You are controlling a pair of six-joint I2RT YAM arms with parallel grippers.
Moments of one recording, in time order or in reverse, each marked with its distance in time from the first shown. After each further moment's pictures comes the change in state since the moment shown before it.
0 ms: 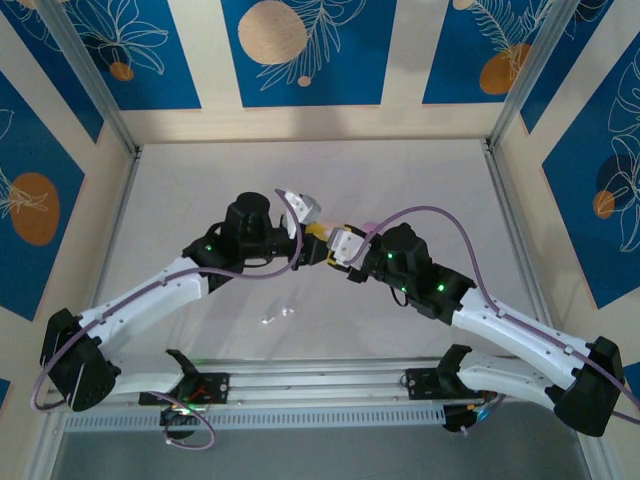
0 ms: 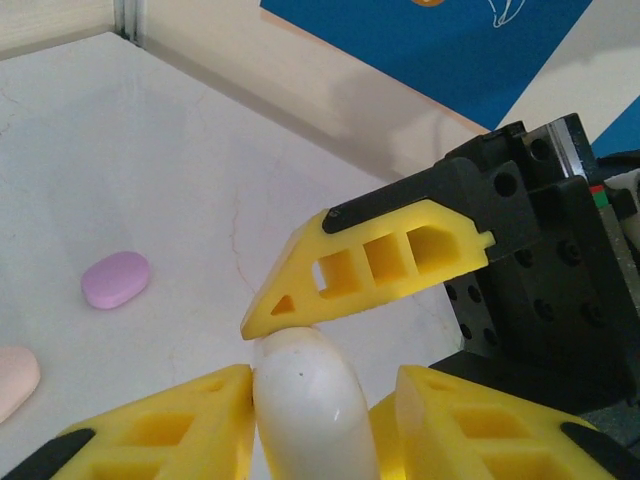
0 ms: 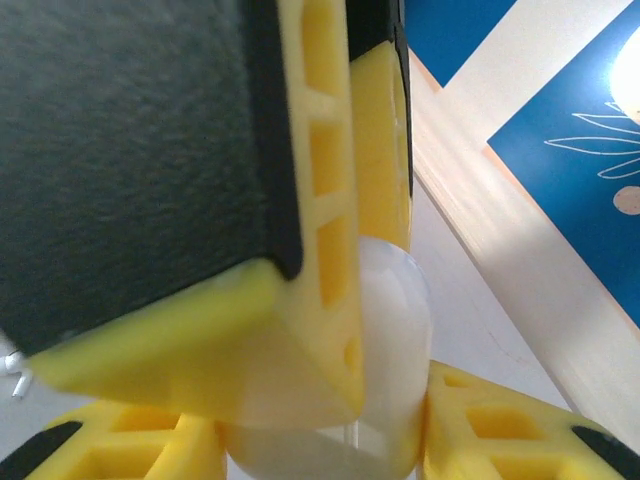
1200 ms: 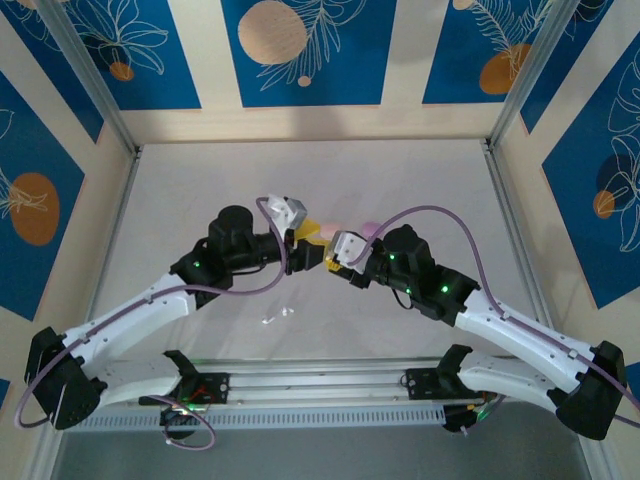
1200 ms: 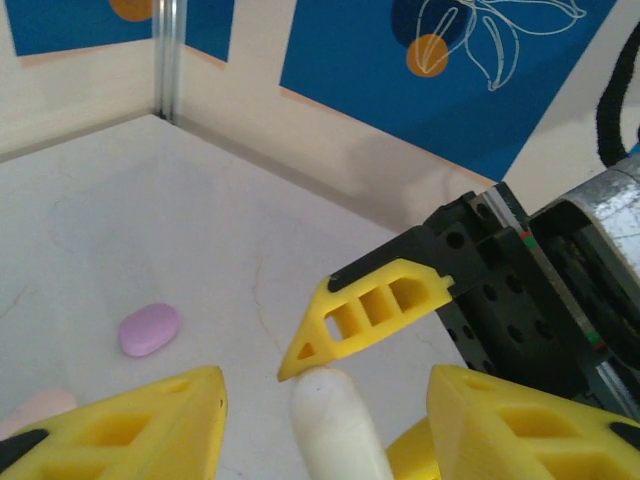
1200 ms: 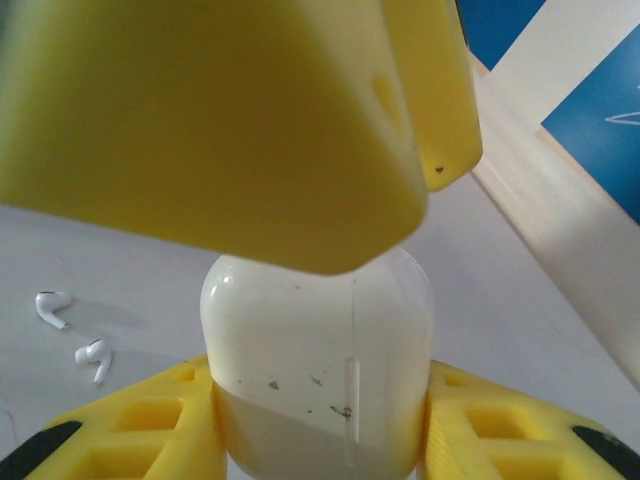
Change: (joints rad) left arm -0.008 -0.117 -0.114 0.156 -0.074 -0.028; right arm 0.000 -0.024 0.000 -0.064 -0.078 0.067
